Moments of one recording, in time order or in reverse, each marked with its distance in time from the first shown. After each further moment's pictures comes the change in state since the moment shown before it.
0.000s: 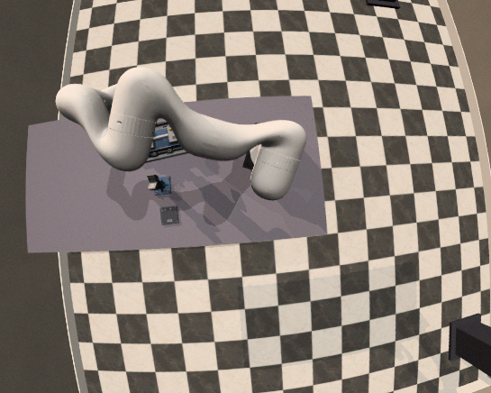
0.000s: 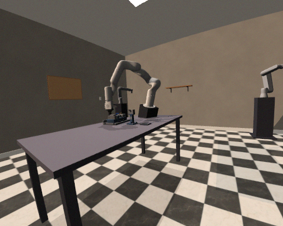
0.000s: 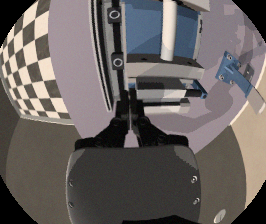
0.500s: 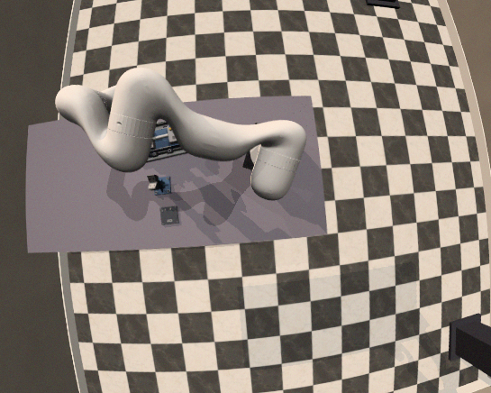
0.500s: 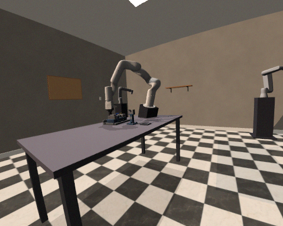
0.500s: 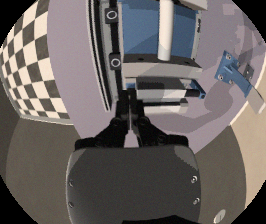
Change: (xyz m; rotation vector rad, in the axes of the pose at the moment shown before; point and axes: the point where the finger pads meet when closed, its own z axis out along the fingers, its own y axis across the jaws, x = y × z) arm 0.000 0.004 0.000 0.000 0.000 0.000
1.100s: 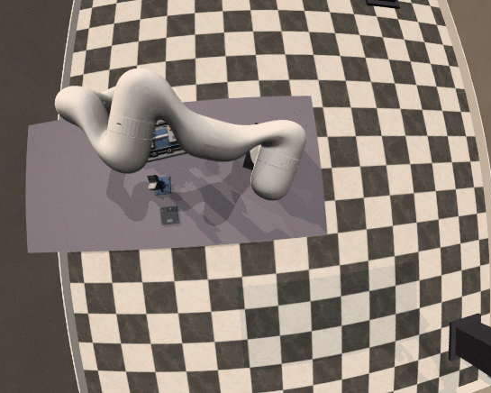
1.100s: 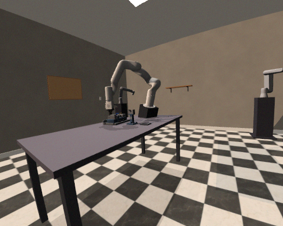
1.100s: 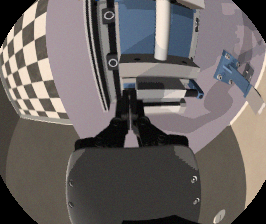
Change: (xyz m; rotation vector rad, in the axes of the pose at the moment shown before) arm 0.000 0.004 0.000 0.000 0.000 0.000
